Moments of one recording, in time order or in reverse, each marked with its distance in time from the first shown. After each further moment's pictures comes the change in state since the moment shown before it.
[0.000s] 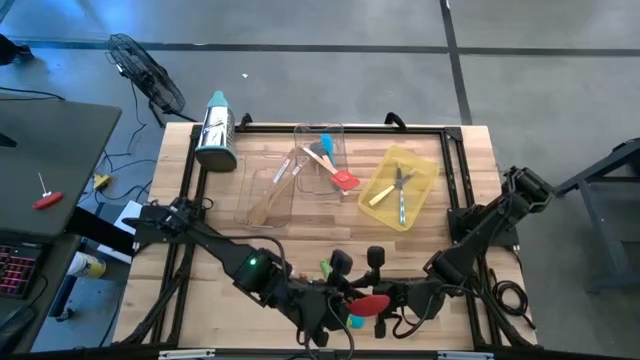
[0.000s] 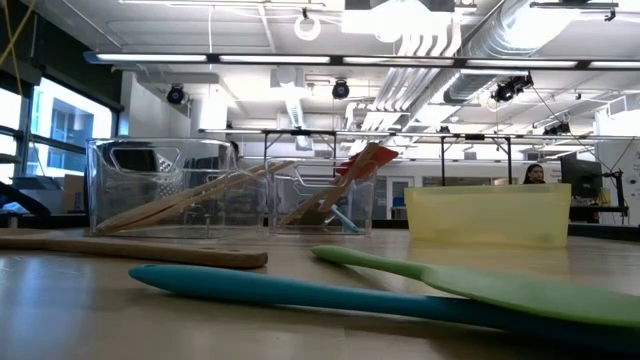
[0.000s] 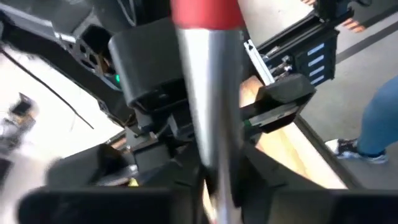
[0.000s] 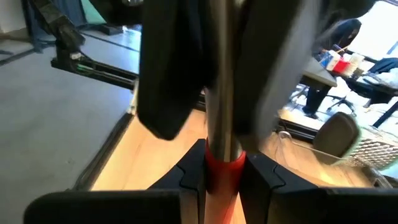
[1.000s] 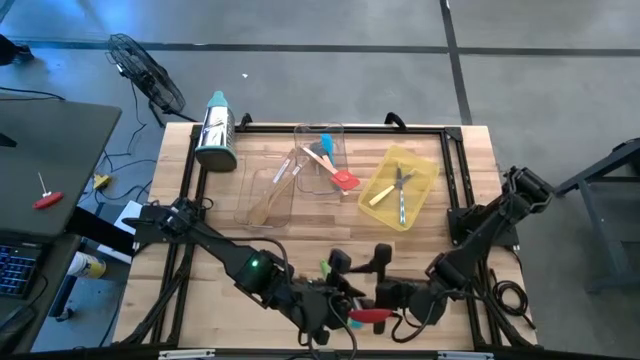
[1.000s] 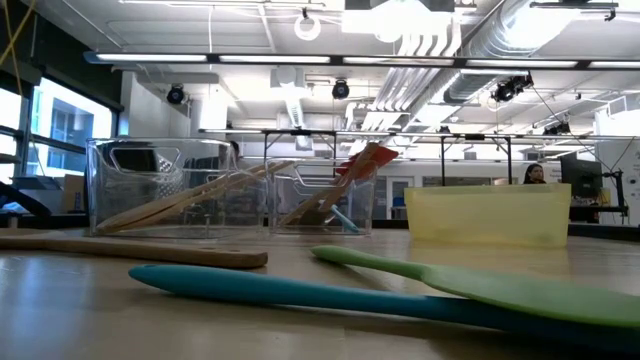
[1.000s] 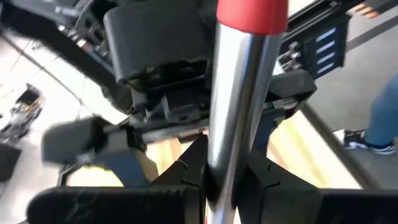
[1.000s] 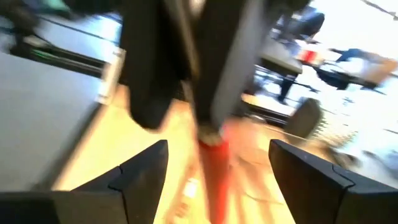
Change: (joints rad) left arm 0.000 0.005 -0.002 -0.036 -0.044 -0.021; right arm 0.032 0.000 0.000 -0.067 0.153 0.037
